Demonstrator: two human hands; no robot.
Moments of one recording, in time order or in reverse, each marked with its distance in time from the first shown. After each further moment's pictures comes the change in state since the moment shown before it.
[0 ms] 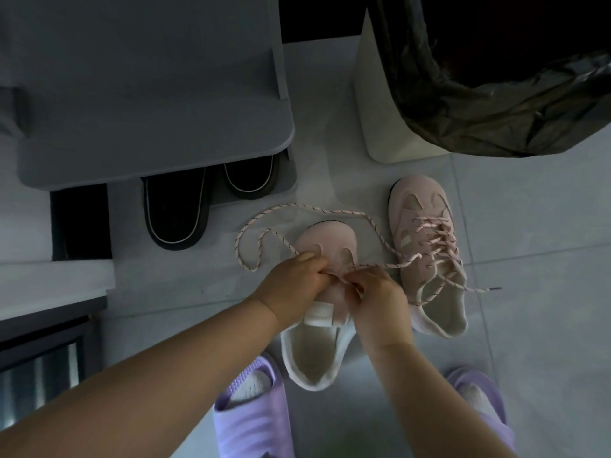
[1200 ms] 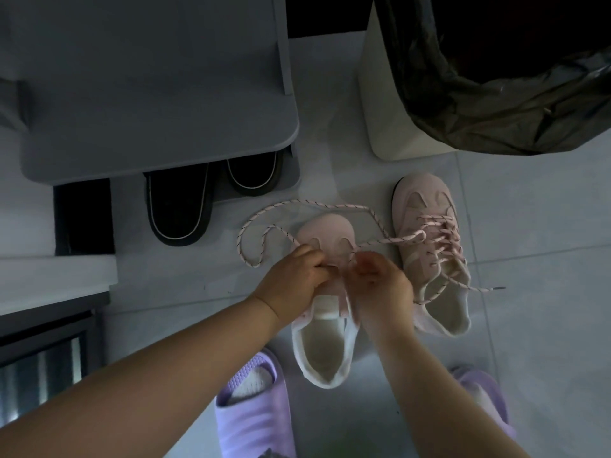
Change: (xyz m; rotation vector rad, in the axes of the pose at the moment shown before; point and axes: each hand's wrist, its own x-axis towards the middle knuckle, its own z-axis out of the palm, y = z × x) left_hand -0.001 -0.013 0.019 -0.011 0.194 0.015; right_hand 0.007 -0.004 0.003 0.329 0.092 0.265
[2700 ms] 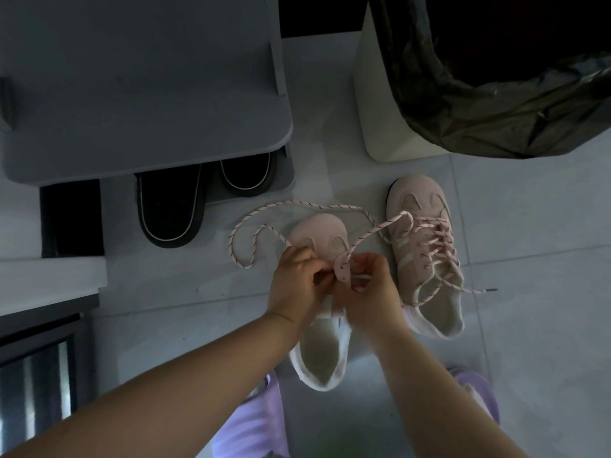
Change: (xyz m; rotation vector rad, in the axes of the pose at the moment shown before) left_hand 0.008 0.029 0.015 -0.327 0.238 -0.524; right_hand -0.002 0.001 0.001 0.267 -0.134 0.108
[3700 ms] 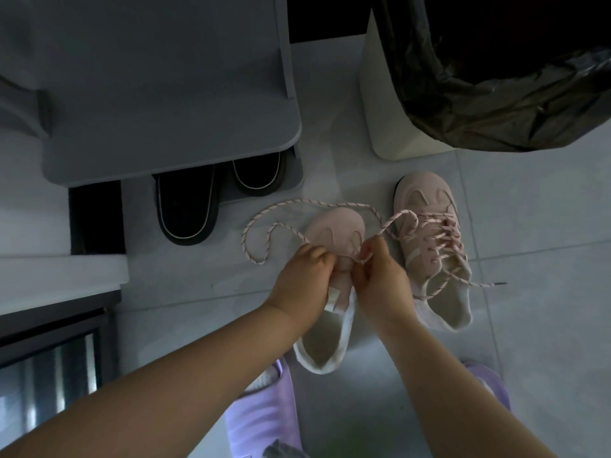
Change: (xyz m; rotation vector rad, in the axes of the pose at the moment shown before) left_hand 0.002 0.025 -0.037 0.387 -0.283 0.195; right_hand 0.002 -0.011 -0.008 -0.458 -0.023 -0.266
